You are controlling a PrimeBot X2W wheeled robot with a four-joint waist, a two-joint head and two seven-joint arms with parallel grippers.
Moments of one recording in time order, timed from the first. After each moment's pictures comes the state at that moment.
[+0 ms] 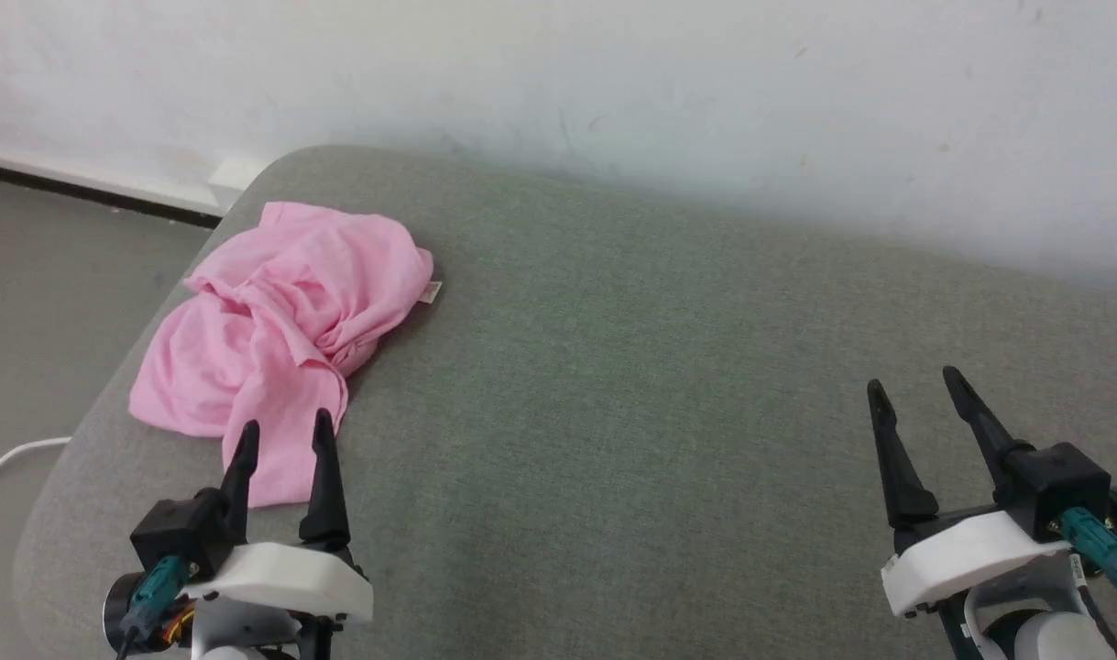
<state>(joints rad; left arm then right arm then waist) 0.01 0.05 0.03 0.02 -0.23 0.02 -0.12 0.01 -0.05 -0.02 -0.06 0.02 0.13 -0.05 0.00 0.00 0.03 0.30</state>
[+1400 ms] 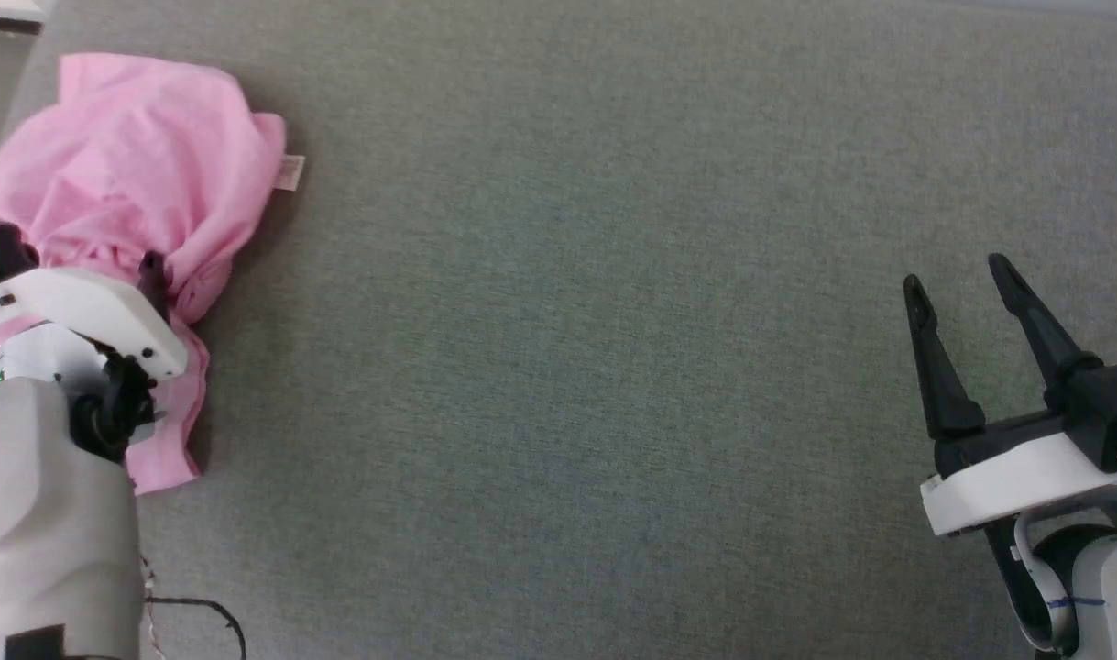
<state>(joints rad) -0.65 0.28 0.20 0.67 -0.33 -0.01 0.23 -0.11 -0.15 0.00 -0.17 0.06 0.13 0.00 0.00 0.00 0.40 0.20</state>
